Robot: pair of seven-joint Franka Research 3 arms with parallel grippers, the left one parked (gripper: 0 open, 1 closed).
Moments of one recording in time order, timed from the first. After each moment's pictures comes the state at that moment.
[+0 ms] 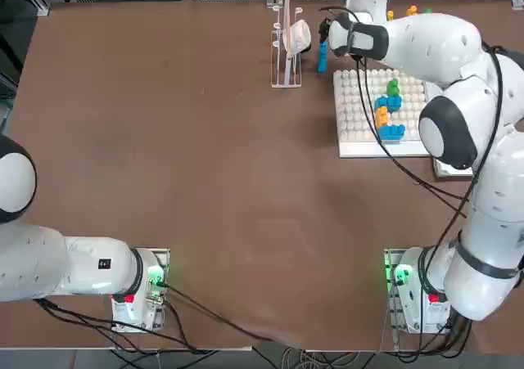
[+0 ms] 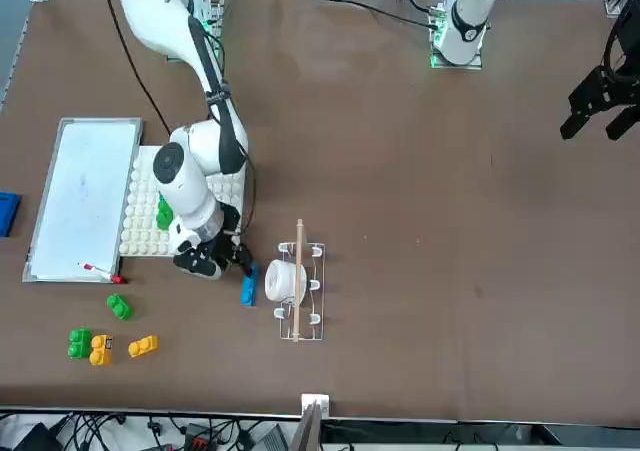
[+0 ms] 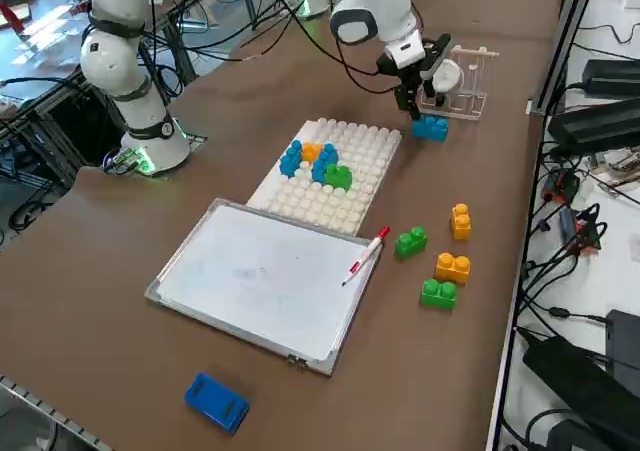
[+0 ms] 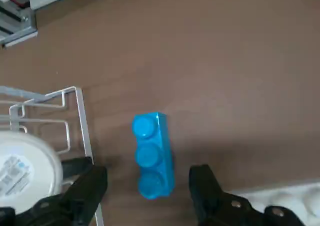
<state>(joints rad) 0.66 0.64 -0.30 -1.71 0.40 2.67 0.39</state>
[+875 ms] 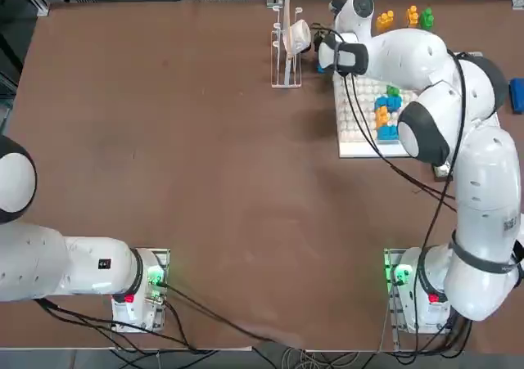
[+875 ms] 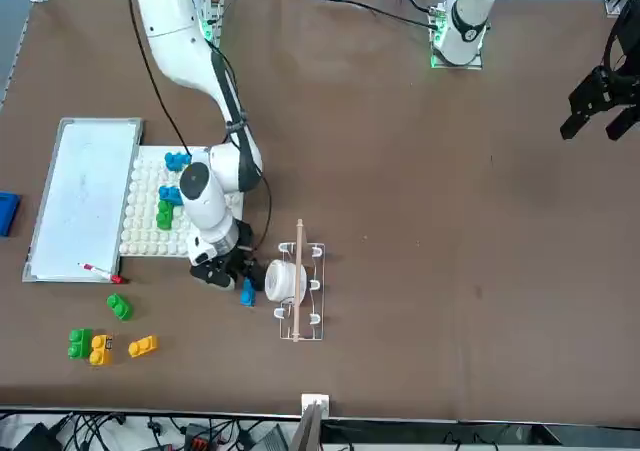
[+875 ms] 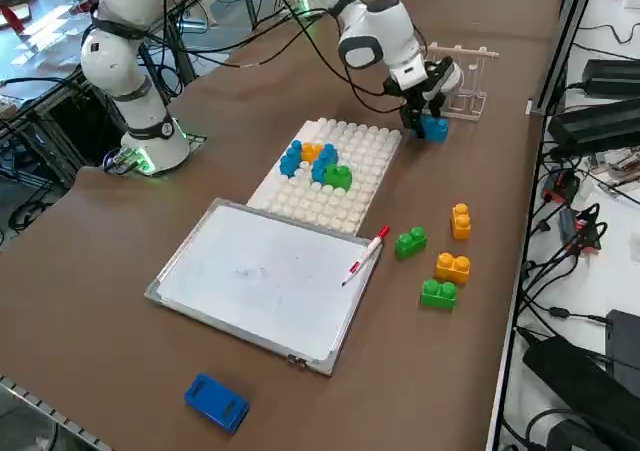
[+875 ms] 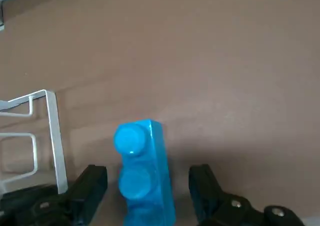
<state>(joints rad) 0.67 0.79 -0.29 -1.64 0.40 2.77 0.43</state>
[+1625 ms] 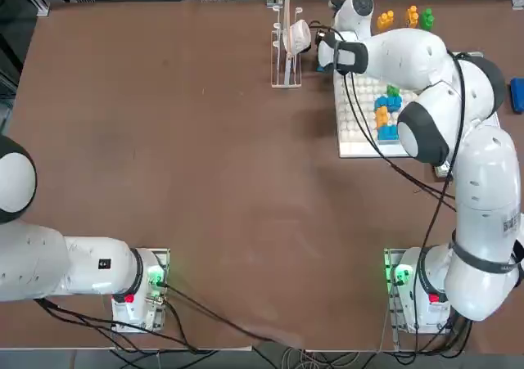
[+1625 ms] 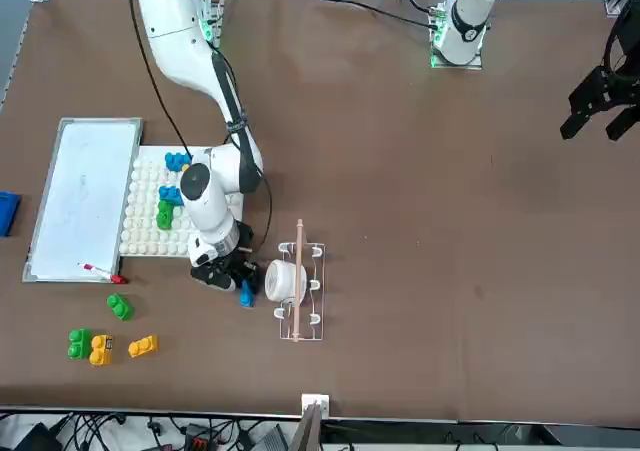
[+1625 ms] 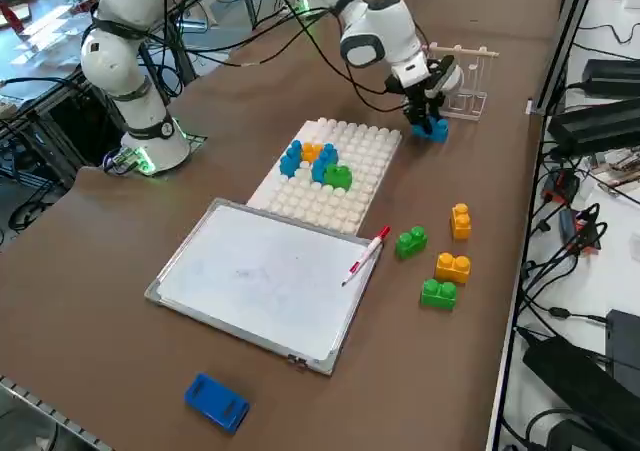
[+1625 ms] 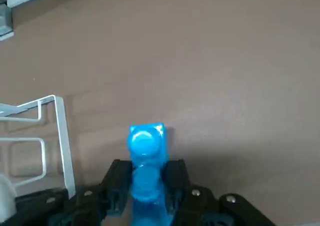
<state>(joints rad) 0.67 0.79 -0.30 -1.62 0.40 2.77 0.43</state>
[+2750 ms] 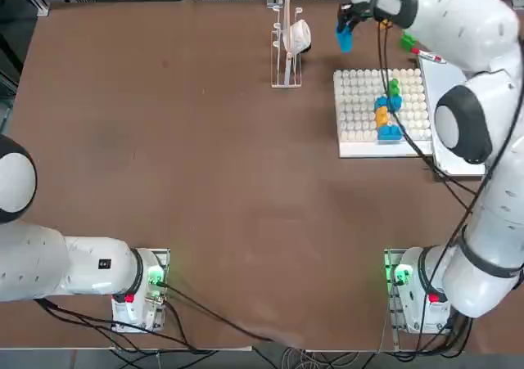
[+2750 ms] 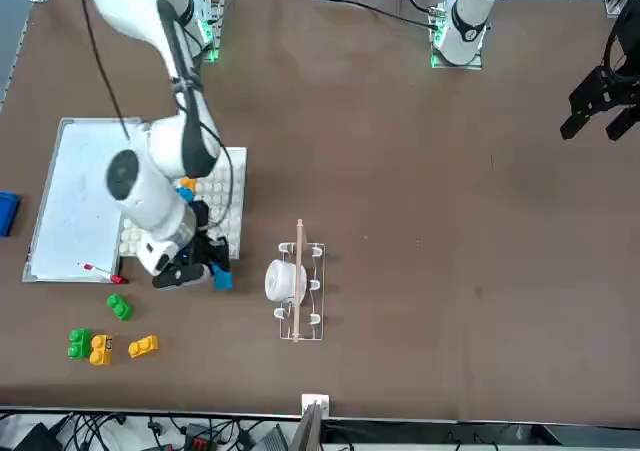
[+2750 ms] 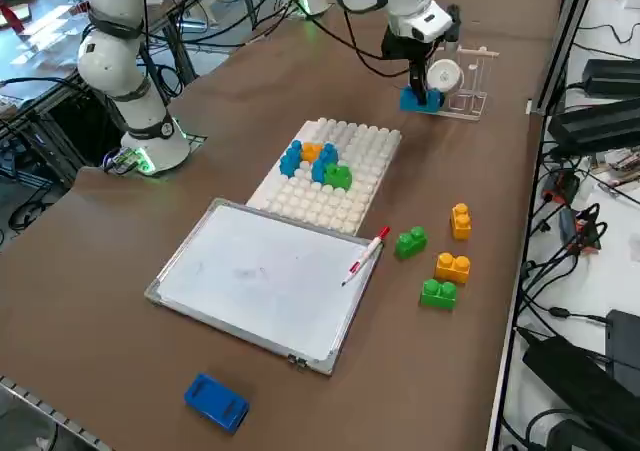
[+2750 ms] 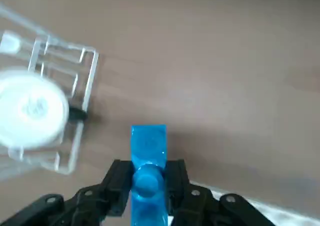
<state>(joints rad) 0.55 0.53 -0.34 -1.58 0.40 2.23 -0.25</state>
